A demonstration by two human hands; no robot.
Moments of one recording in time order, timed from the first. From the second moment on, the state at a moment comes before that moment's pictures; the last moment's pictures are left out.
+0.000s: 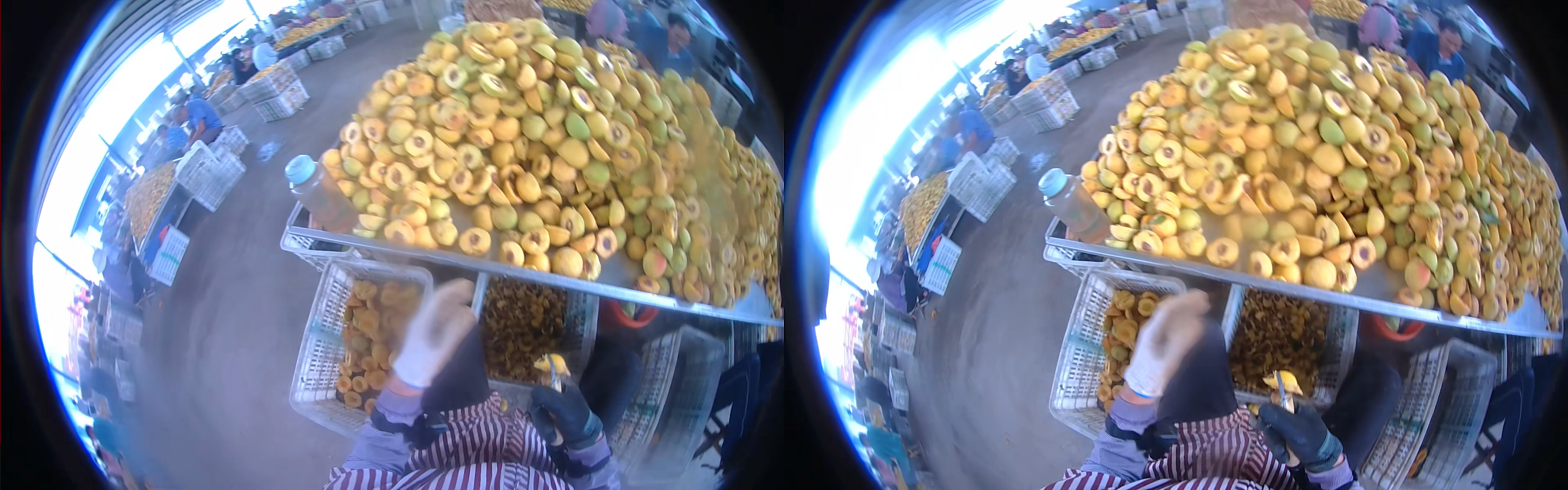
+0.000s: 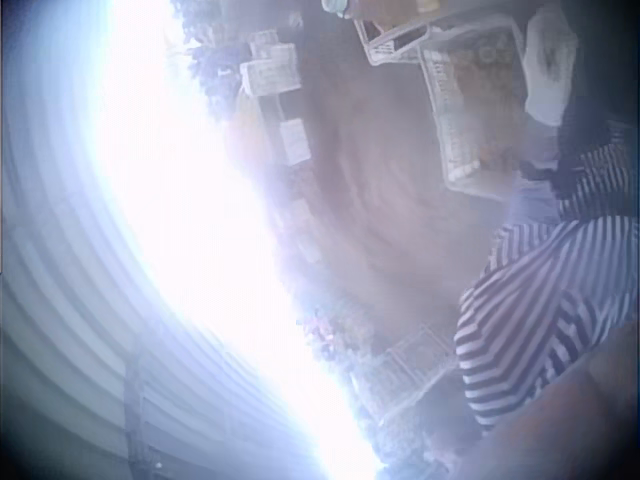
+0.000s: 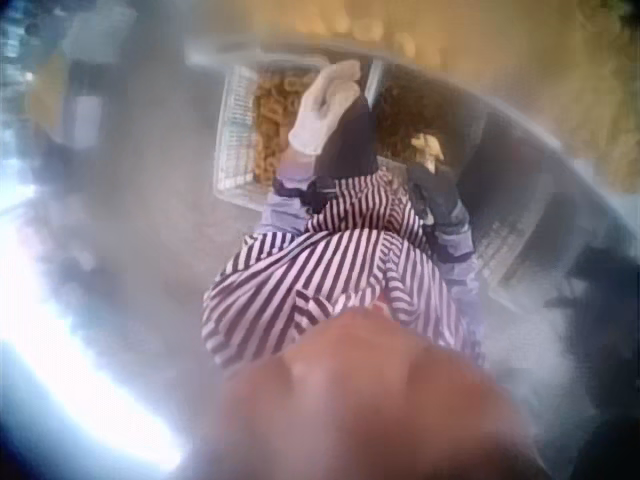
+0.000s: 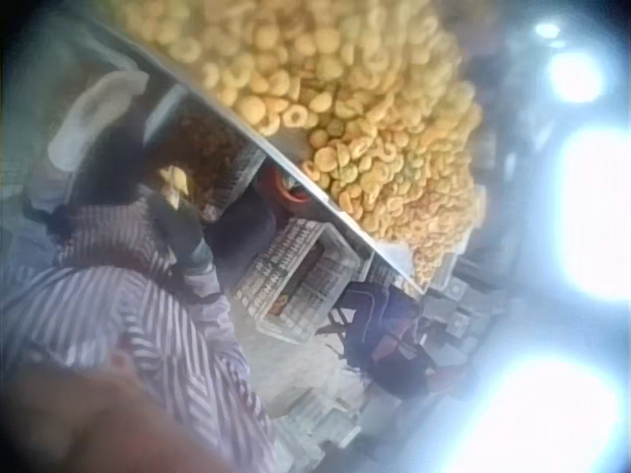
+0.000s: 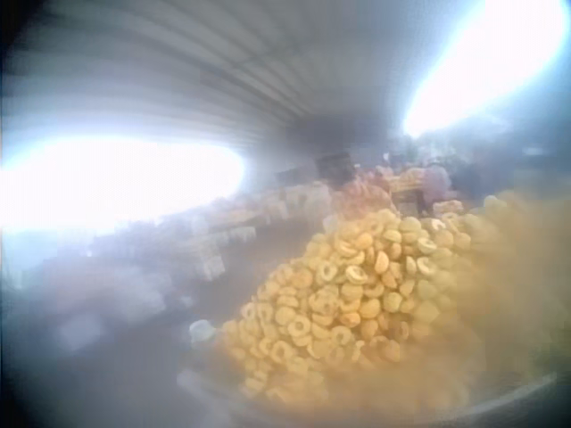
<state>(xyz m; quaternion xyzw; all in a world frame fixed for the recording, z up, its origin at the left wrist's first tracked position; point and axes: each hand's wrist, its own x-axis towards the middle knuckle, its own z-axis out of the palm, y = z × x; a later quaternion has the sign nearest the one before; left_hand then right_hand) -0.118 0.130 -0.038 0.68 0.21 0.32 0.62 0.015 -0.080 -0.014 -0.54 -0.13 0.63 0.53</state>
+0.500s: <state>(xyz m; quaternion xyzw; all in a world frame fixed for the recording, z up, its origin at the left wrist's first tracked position) -0.063 0.072 -0.020 0.87 0.00 0.13 0.47 0.015 -0.079 -0.041 -0.70 -0.26 0.50 0.44</state>
